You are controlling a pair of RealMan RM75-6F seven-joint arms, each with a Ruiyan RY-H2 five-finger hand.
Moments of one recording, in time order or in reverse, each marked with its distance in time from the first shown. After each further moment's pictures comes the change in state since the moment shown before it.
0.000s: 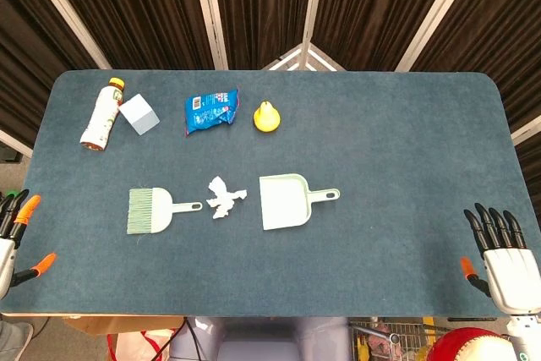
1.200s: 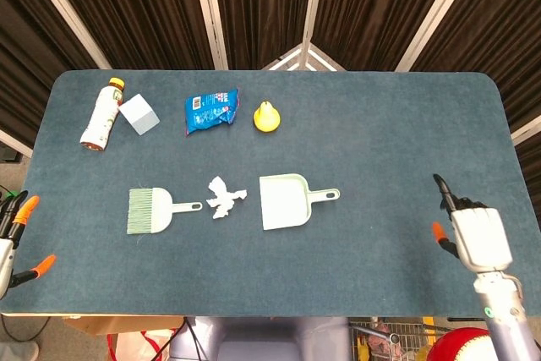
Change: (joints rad) left arm 0.002 0.018 0.002 -0.033 -0.016 -0.017 -0.012; right arm 0.180 0.002 0.141 -0.215 0.159 -0.194 -0.227
